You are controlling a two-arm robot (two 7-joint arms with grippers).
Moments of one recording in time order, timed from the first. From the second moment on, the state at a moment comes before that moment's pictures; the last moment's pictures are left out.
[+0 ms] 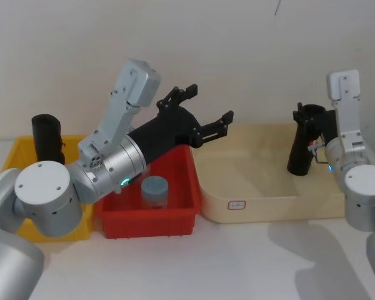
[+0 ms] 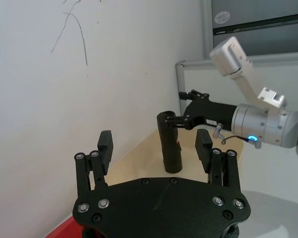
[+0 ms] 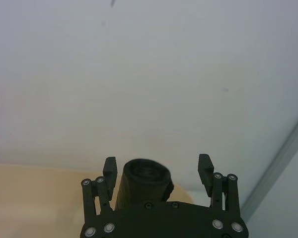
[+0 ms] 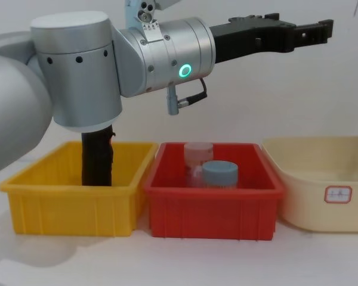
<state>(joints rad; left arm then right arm) -0.67 0.08 0.55 -1.29 -0.33 -0.02 -0.53 0.53 0.25 -0.09 -1.20 -0.05 0.12 -0.12</state>
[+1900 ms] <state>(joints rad) -0.38 0.30 0.36 -1.74 -0.20 0.09 -0.27 0.23 0.22 -0.25 -1.63 -0.01 0.25 0.19</state>
